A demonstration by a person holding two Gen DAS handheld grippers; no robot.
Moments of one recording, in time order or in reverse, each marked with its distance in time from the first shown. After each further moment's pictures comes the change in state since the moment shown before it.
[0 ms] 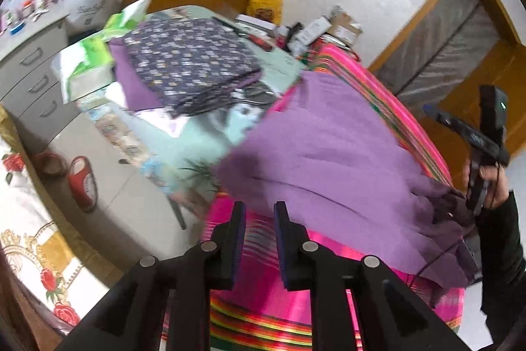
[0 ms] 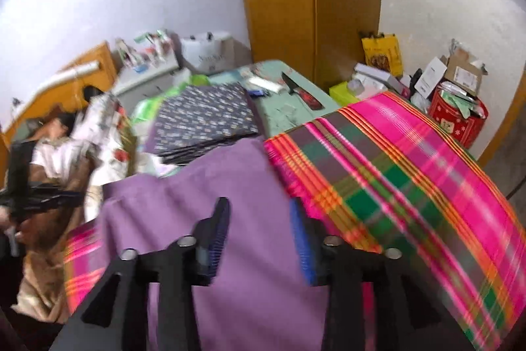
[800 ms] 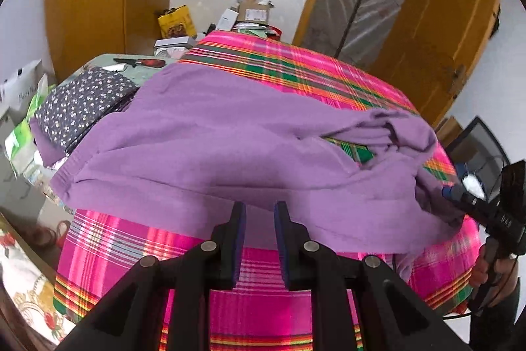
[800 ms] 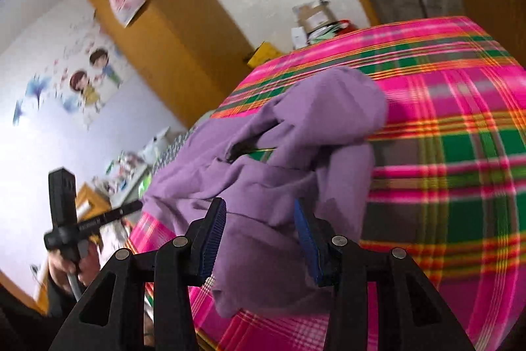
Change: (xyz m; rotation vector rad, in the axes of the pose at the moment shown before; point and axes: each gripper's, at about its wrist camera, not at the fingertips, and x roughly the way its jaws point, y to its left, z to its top) left arm 0.018 -0.196 -0.072 0.384 -0.011 -0.005; right arm -0.198 0.039 -0.295 0.704 -0.324 -0.128
